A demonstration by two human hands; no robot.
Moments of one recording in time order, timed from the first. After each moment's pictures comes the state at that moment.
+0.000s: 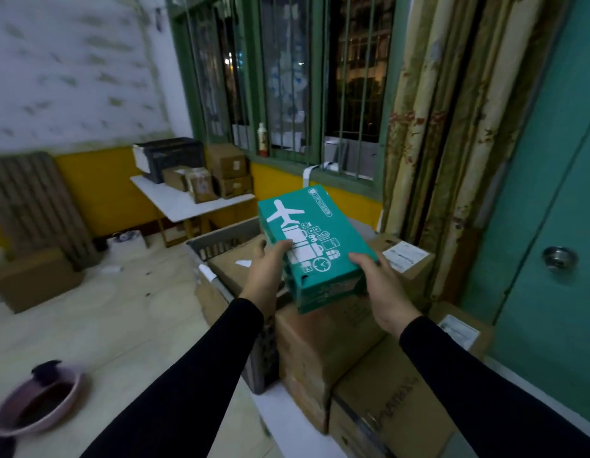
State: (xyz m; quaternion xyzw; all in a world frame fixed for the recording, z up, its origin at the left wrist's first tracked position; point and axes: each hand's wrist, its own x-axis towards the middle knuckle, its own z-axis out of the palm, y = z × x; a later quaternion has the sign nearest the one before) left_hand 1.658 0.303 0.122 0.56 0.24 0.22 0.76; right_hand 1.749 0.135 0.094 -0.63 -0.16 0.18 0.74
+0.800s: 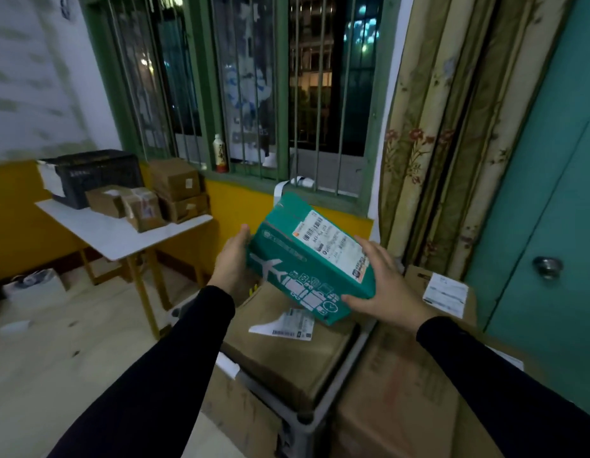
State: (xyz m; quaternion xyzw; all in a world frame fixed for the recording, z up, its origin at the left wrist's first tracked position) left_hand 1.767 0.531 0.154 0.54 0.20 0.17 0.80; right_hand 1.826 0.275 0.120 -0.88 -0.32 -0.05 0.35
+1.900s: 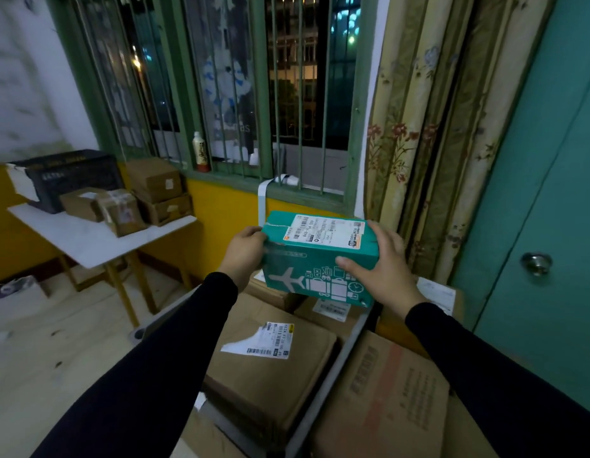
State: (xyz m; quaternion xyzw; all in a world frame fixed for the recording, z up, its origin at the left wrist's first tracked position) left_hand 1.840 0.490 0.167 0.70 0.20 0.15 0.66; right_hand 1.883 0.257 0.129 -0.87 -0.18 -0.11 0.45
